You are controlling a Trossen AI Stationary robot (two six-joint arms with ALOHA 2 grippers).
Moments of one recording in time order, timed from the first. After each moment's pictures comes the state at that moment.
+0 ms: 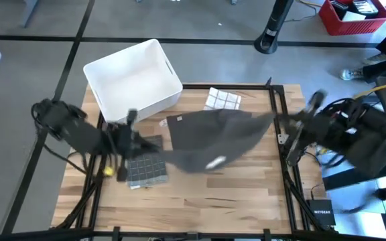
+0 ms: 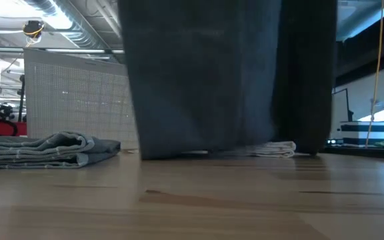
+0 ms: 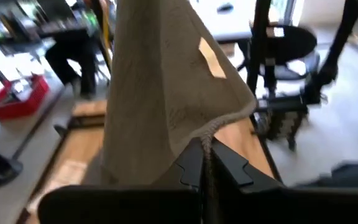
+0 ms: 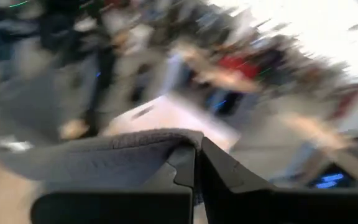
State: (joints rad) left arm -0.58 1.49 2.09 -1.01 -0.56 -0.14; right arm 0.91 1.52 2.35 -1.37 1.33 0.22
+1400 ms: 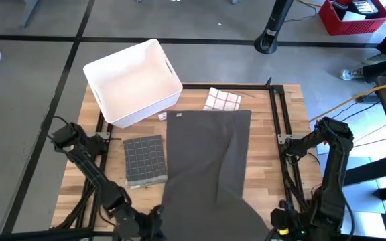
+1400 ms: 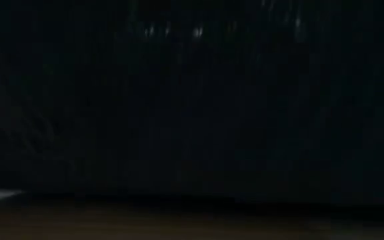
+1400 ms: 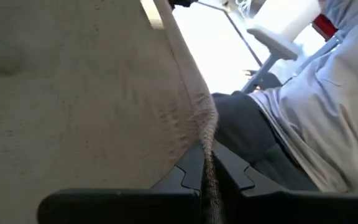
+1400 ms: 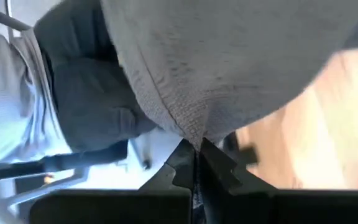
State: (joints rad) left arm -0.88 1.78 1.17 0.15 -0.29 -0.63; right arm 1.26 1.61 1.40 -0.85 0.30 1.50
